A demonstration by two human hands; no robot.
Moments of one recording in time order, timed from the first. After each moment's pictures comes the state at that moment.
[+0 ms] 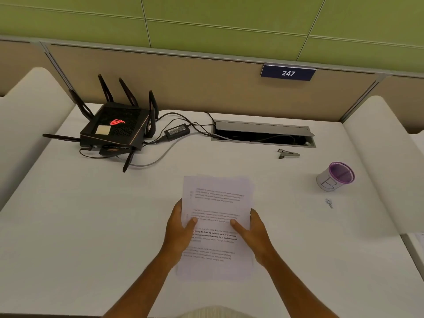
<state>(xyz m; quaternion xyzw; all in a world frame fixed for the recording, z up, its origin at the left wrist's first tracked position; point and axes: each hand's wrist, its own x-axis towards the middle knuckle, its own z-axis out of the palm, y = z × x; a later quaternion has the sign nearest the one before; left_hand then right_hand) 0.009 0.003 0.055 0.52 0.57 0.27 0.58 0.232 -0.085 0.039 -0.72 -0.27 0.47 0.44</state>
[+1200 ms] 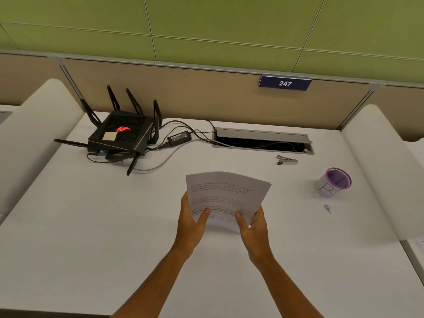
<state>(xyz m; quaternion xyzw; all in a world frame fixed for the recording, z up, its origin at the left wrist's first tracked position) 0.048 -0.008 0.091 0.53 0.53 0.36 0.56 0.205 -0.084 0.096 -0.68 -0.29 0.36 0.57</state>
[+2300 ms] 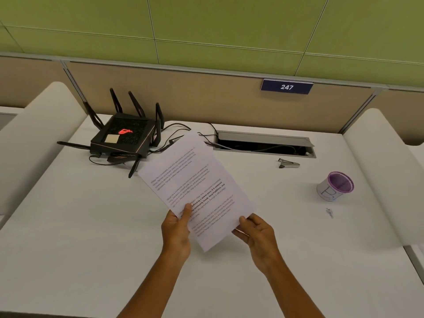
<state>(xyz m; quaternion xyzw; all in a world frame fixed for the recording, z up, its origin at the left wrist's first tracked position) 0.029 -0.003 0.102 0.24 0.52 0.47 0.68 0.225 -0.093 0.090 -0.57 -0.16 0.53 0.61</state>
